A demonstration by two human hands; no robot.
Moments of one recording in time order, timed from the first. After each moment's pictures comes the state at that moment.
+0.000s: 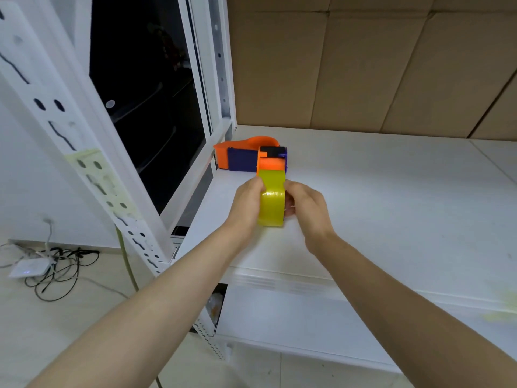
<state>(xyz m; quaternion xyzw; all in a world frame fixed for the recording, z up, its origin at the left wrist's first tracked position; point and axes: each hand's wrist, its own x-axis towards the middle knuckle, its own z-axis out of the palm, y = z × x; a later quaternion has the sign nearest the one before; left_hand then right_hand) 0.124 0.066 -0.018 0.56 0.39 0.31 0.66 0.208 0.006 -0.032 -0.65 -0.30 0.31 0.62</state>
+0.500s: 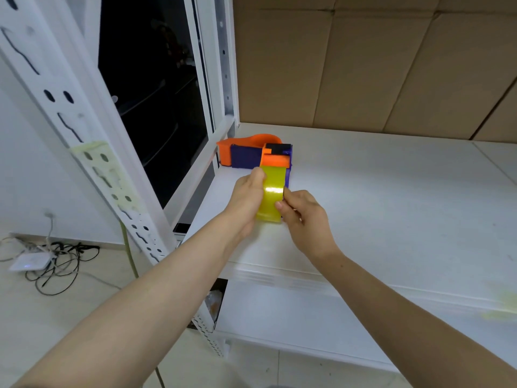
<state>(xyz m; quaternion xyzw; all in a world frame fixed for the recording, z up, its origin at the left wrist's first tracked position) 0.126 0.075 -0.016 0.55 0.42 0.31 0.66 0.206 -0.008 -0.060 -0.70 -0.52 0.09 0.48</state>
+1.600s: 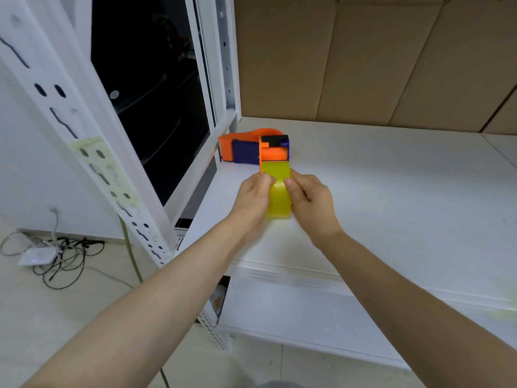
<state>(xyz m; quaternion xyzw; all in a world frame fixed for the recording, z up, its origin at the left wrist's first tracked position) 0.125 0.069 -0.031 0.56 0.37 0.33 0.66 0.214 0.008 -0.045 -0.70 -0.45 0.15 0.54</state>
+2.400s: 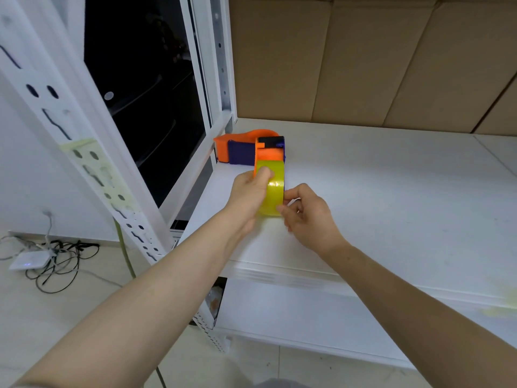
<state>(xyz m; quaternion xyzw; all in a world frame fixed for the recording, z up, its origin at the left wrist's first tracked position) 0.135 0.076 -0.025 0.55 0.40 0.32 0.66 0.217 -0.010 -0.059 -0.71 -0.48 0.20 0.48</state>
